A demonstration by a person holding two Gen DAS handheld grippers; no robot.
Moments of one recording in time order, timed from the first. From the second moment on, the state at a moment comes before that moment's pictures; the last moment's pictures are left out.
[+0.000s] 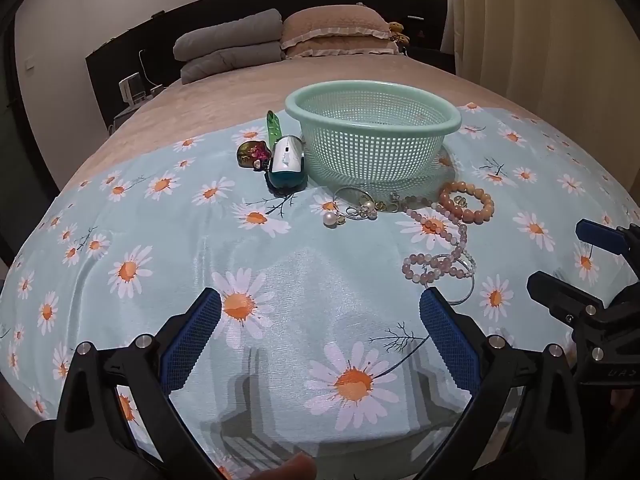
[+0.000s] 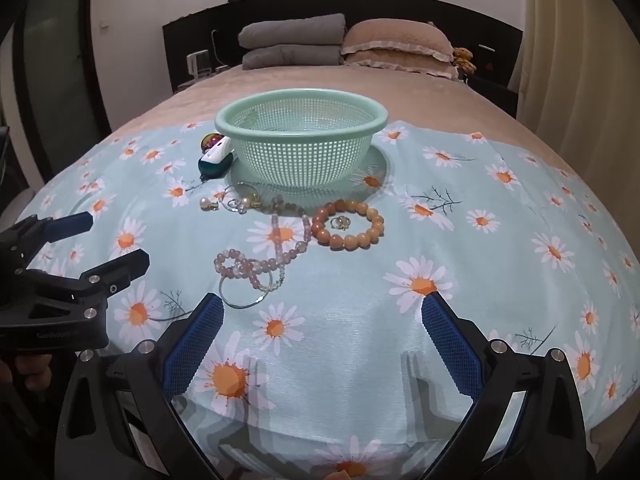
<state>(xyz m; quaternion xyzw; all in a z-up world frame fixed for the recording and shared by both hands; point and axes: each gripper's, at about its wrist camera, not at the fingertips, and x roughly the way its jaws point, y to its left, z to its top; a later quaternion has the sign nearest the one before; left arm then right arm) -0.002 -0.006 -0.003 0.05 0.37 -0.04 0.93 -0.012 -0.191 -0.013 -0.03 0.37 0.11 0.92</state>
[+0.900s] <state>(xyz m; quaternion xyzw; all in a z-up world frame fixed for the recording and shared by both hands) 0.002 -0.002 -0.006 0.05 0.38 -0.04 0.92 -0.011 -0.189 -0.016 -0.03 0.37 0.10 0.92</state>
